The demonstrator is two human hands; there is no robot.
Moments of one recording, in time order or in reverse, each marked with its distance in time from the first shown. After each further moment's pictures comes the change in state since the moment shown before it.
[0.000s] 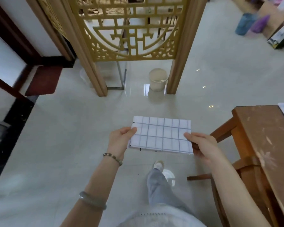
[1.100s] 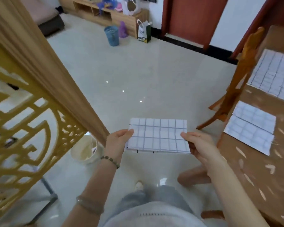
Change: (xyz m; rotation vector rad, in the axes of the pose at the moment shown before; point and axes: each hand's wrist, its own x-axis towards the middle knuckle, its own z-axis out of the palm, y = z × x) left_hand 0.412 0.219 0.468 0.428 -0.808 -0.023; right_hand 0.324 -0.276 -0.146 0.519 0.653 -0.085
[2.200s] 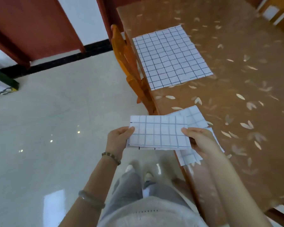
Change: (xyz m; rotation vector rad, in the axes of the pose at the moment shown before) left_hand 0.246 0.115 0.423 0.608 -0.775 0.039; right_hand 0.164 -0.116 -0.211 0.638 0.751 0.012
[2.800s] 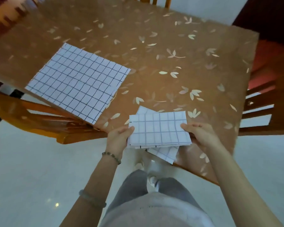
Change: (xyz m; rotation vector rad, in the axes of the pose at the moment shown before) left_hand 0.102 0.056 0.137 0.306 -0.699 -0.088; right_hand -0.024 0.016 -0.052 0.399 0.646 -0.006
